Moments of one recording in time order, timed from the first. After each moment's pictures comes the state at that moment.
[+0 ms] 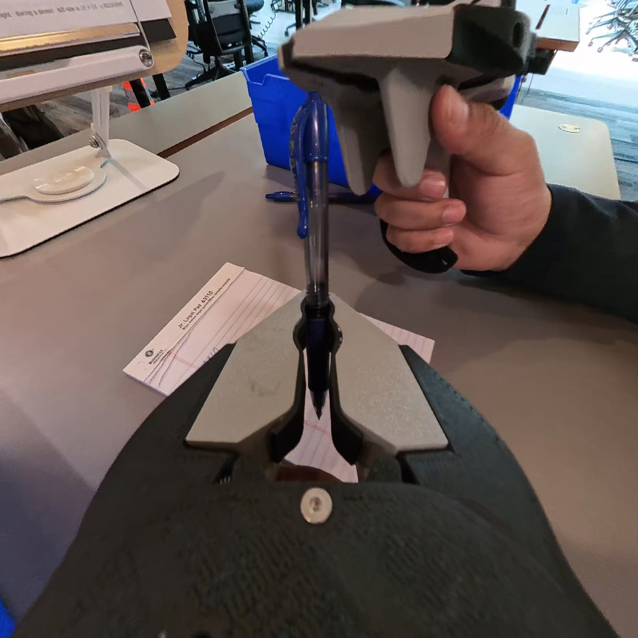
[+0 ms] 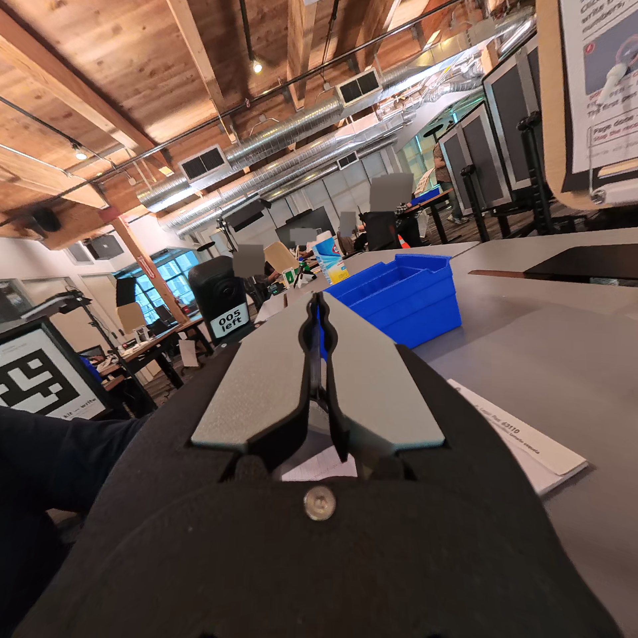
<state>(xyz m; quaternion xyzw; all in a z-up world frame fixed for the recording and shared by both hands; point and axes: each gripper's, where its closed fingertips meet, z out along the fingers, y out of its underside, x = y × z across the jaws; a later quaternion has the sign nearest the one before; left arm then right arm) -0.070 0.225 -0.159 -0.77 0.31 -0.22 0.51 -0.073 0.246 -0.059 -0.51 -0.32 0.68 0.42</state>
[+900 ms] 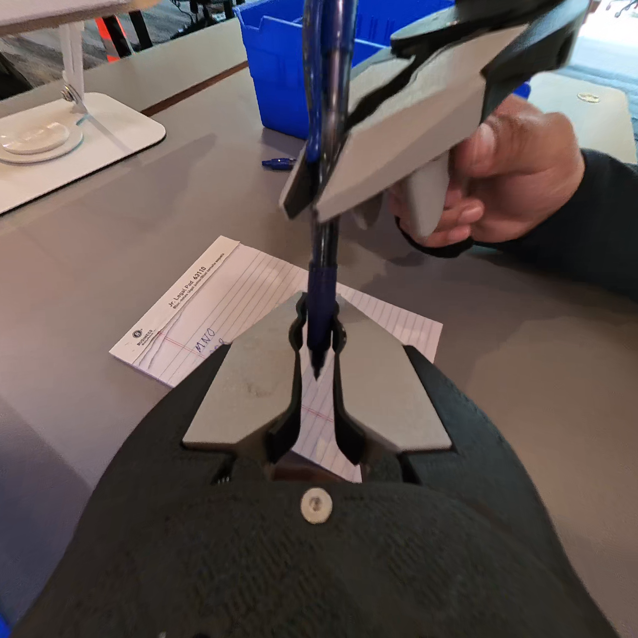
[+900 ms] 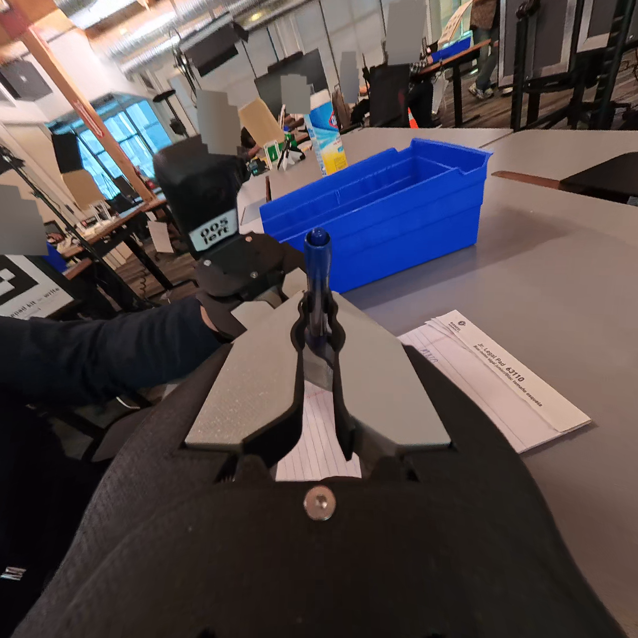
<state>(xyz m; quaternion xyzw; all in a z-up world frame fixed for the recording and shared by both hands) -0.072 0.226 -0.178 -0.79 0.31 -0.22 0.48 -0.100 0.218 -0.108 -0.57 -0.46 0.59 0.34</state>
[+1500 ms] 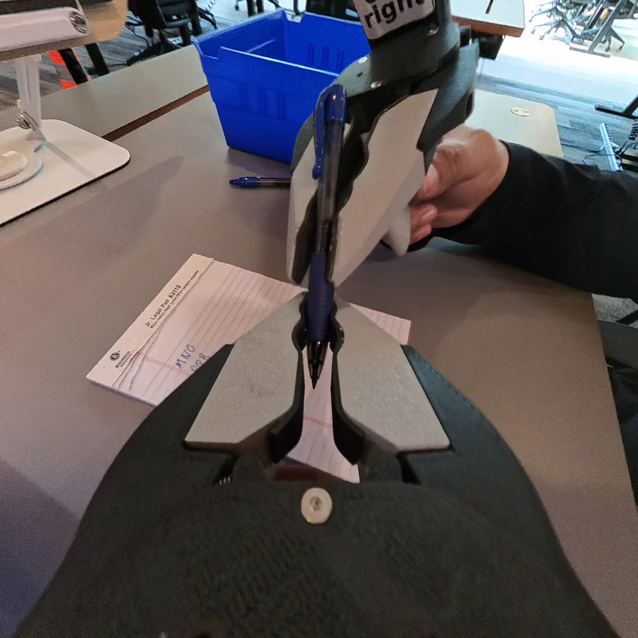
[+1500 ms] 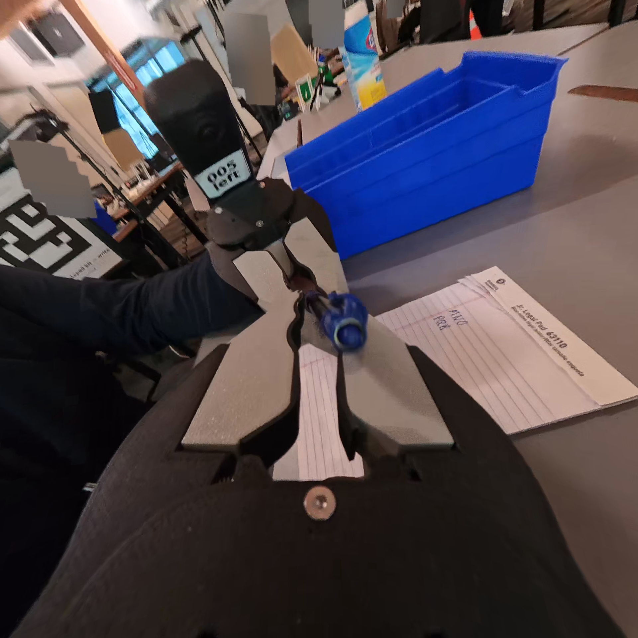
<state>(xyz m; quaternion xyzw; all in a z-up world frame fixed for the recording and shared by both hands) -0.064 0.213 -0.166 -0.76 0.34 -0.26 0.48 -0.091 0.202 -0.130 -0.58 -0.51 0.58 0.24</state>
